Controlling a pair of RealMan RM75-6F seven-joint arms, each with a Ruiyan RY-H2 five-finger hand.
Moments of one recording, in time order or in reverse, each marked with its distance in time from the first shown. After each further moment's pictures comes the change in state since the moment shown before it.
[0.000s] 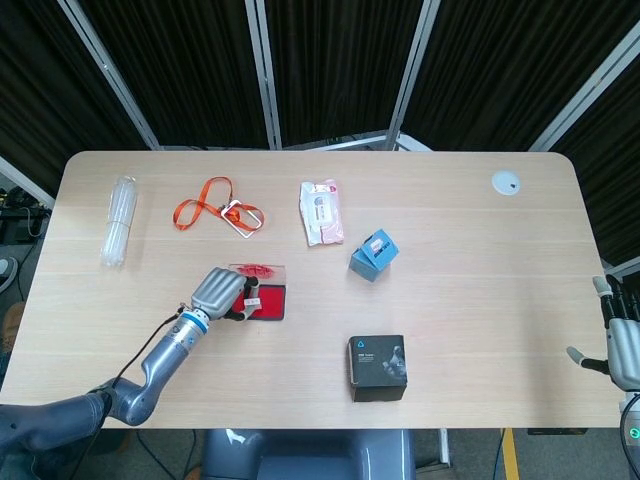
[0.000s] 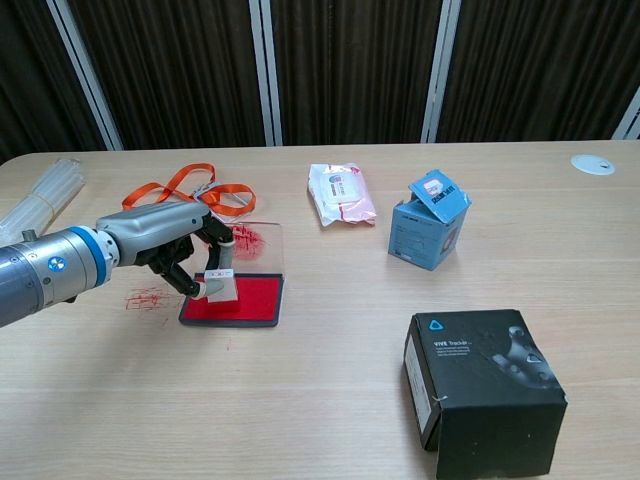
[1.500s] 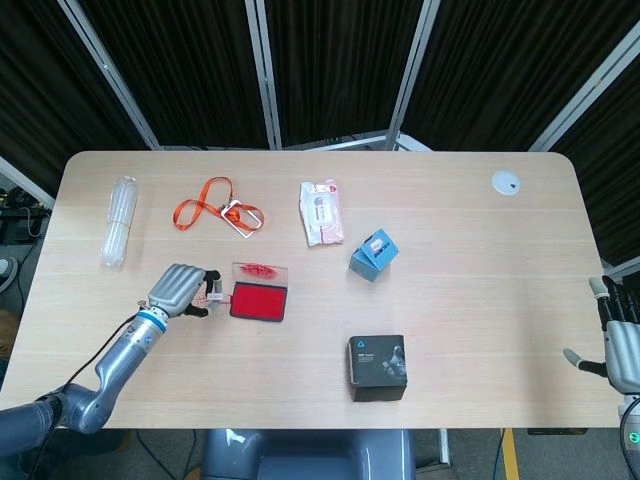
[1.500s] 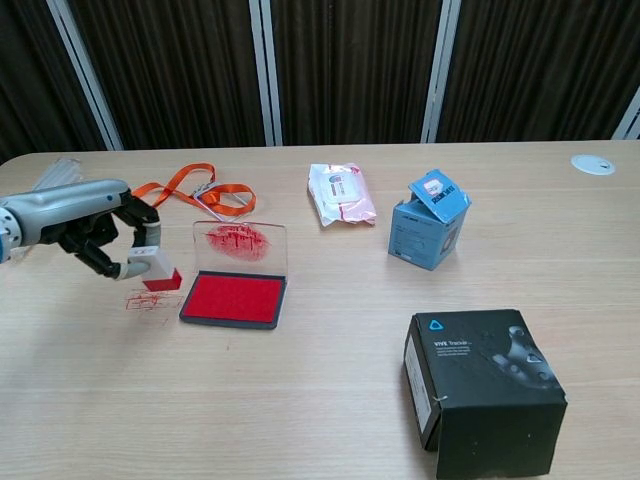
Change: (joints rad) left arm 0.080 0.236 0.041 -0.168 -0.004 0.028 -0.082; right arm -0.008 0.013 -0.010 -0.030 -0.031 0.021 0.010
